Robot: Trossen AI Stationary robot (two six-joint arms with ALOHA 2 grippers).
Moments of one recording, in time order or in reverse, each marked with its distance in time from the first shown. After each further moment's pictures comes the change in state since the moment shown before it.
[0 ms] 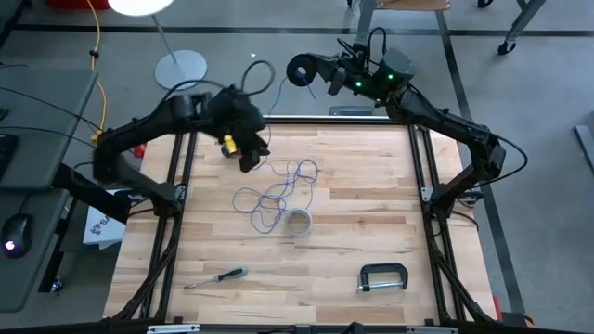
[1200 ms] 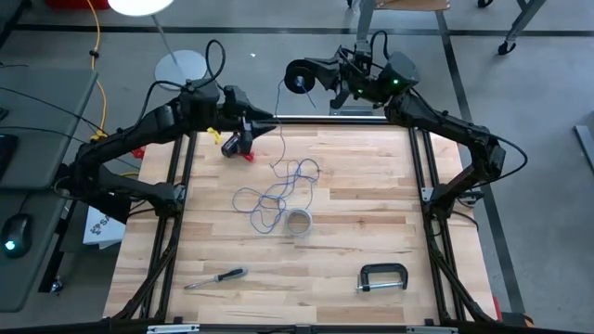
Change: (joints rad) left arm 0.120 -0.166 -0.275 0.628 0.048 0.077; right arm 0.048 0.000 0.000 0.123 -0.112 -0.184
